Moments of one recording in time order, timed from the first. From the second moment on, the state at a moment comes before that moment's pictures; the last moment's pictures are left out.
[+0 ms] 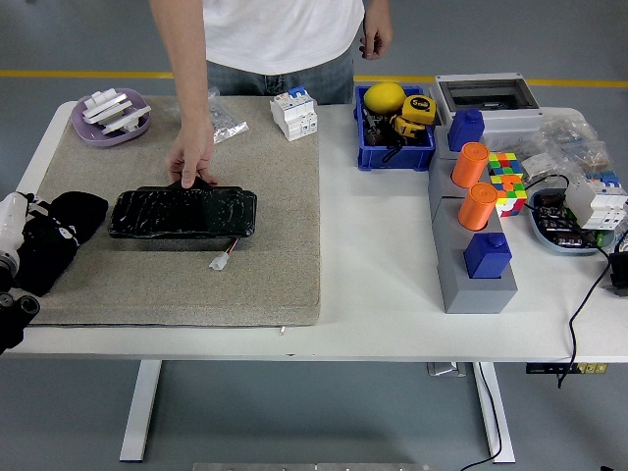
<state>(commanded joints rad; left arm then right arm) -0.43 0.45 -0.98 -0.84 1.57 0.40 0.23 0.19 -0.38 0.19 0.29 0.08 0.01 -0.19</state>
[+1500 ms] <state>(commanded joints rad) -0.40 0.42 -1.00 -1.09 1.68 0.39 0.37 0.19 -0.38 0.18 0.29 0.09 0.02 -0.18</state>
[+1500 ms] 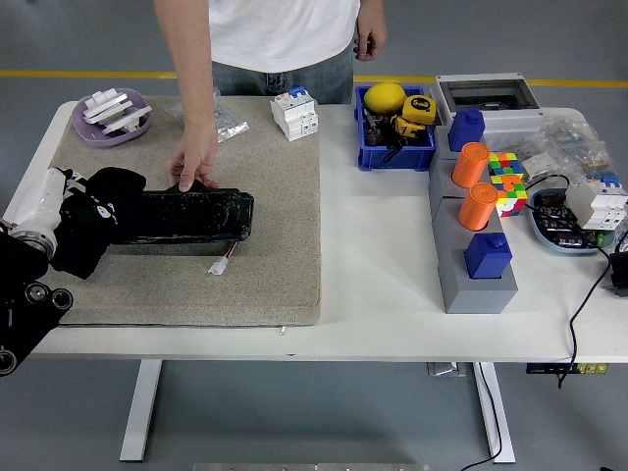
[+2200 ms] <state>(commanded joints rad) -0.41 0.38 -0.91 -1.12 1.73 0.41 0.39 0.19 -0.39 0.18 0.29 0.08 0.02 -0.19</state>
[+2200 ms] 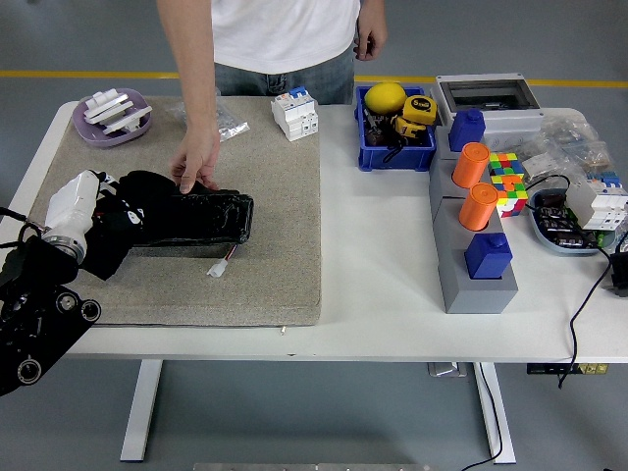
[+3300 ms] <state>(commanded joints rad) -0.47 0.32 -0.75 -1.18 1.80 0.43 0.44 0.19 -0.39 0.20 0.29 0.06 0.02 -0.19</state>
